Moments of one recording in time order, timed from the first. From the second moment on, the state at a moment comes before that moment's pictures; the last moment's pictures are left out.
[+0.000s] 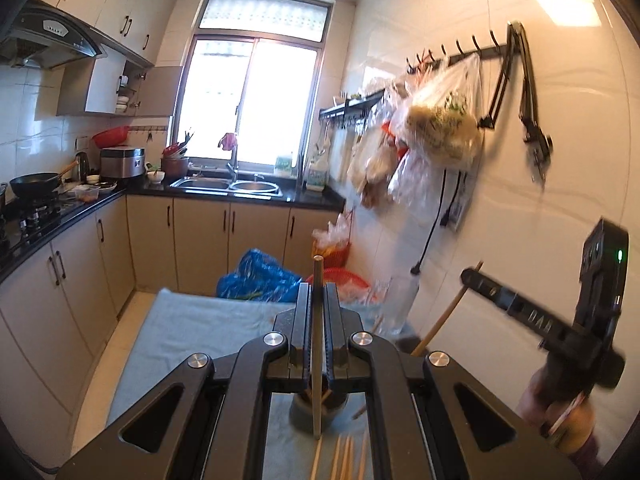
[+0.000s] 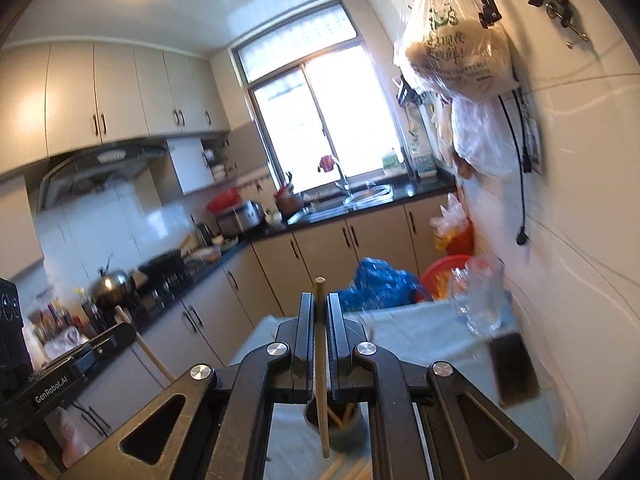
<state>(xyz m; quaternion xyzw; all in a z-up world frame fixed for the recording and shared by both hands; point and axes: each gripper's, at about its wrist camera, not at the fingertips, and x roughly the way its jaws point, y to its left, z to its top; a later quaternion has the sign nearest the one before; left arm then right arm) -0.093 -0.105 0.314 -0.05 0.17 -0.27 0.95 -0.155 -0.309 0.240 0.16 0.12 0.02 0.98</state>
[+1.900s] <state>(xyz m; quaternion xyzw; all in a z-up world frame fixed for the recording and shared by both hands) -0.112 -0.131 0.060 0.09 0.44 -0.28 0.85 -0.185 -0.318 -0.008 0.13 0.46 -0.02 0.88</state>
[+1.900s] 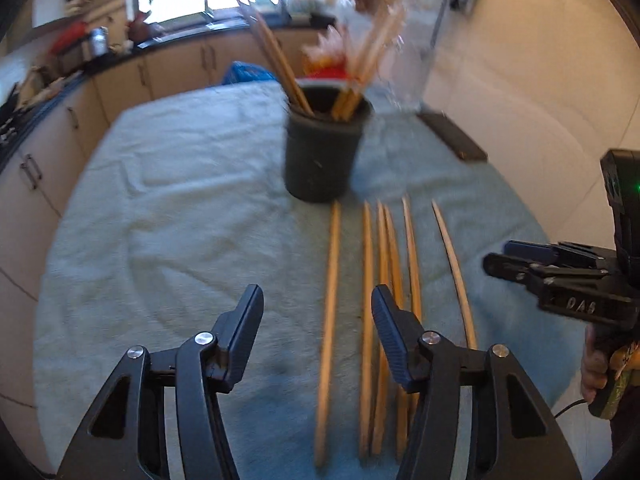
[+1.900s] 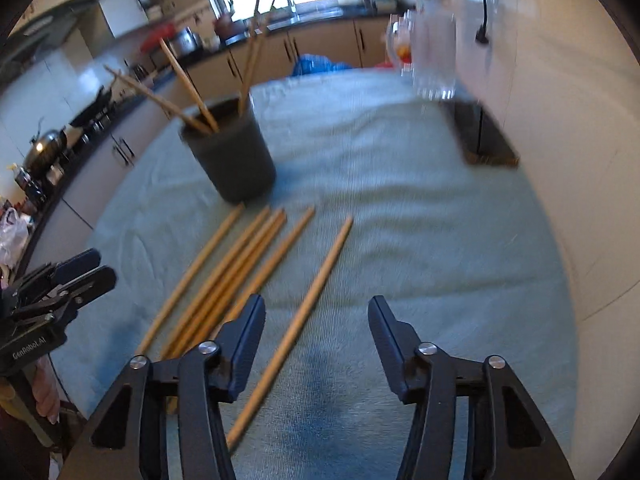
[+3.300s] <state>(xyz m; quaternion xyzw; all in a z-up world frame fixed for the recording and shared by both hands) -0.026 -0.141 0.018 -0.01 0.57 -0.23 0.79 -0.094 -0.331 -0.035 0.06 0.55 -0.05 0.83</state>
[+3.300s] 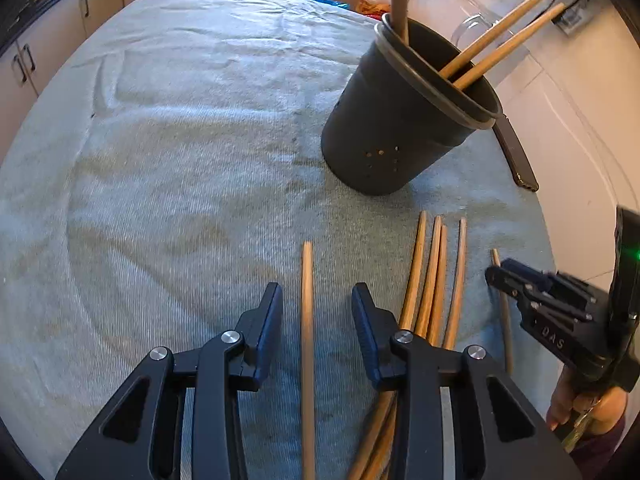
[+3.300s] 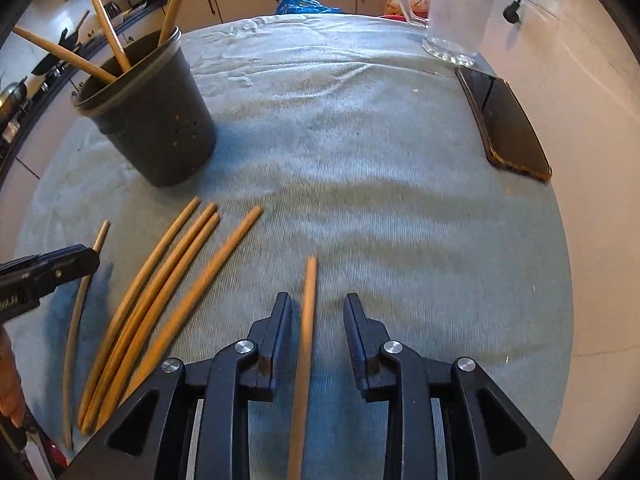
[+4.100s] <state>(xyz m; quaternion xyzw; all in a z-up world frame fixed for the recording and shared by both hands) -0.145 -0.102 0.155 0.00 0.34 -0.27 0.90 -0.205 -0.311 0.100 0.11 0.30 -0.02 0.95</state>
